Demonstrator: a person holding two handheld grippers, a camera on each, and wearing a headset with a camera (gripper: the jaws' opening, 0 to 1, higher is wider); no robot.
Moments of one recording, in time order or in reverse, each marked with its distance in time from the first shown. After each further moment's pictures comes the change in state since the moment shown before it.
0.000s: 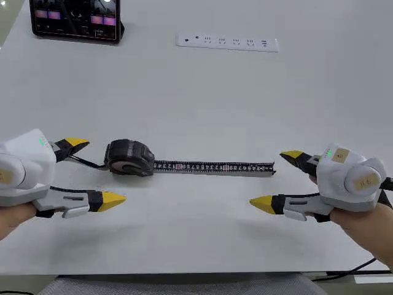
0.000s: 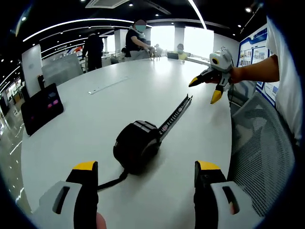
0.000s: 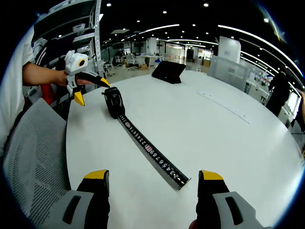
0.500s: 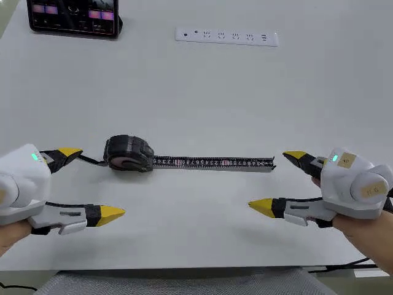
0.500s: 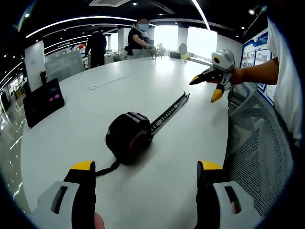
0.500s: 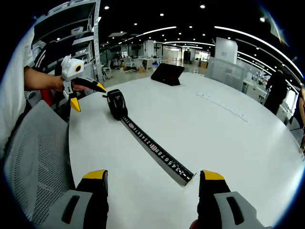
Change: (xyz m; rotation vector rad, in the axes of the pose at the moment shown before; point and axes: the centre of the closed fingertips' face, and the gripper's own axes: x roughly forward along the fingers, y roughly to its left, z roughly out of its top) left arm -0.009 -0.013 -0.012 -0.033 0.008 0.015; right arm -0.005 0.006 -0.006 0.022 -0.025 -0.014
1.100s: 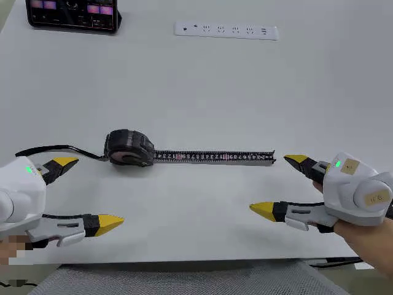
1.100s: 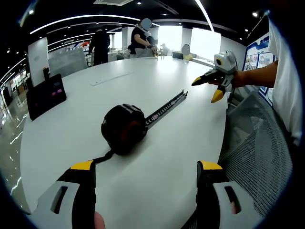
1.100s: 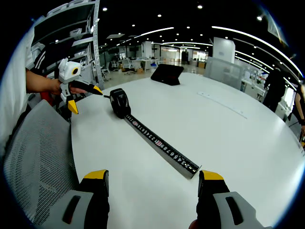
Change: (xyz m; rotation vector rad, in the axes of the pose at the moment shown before) left arm -0.010 -0.014 -0.013 -0.035 0.003 0.019; right arm -0.007 0.013 -0.008 0.018 -0.013 -0.010
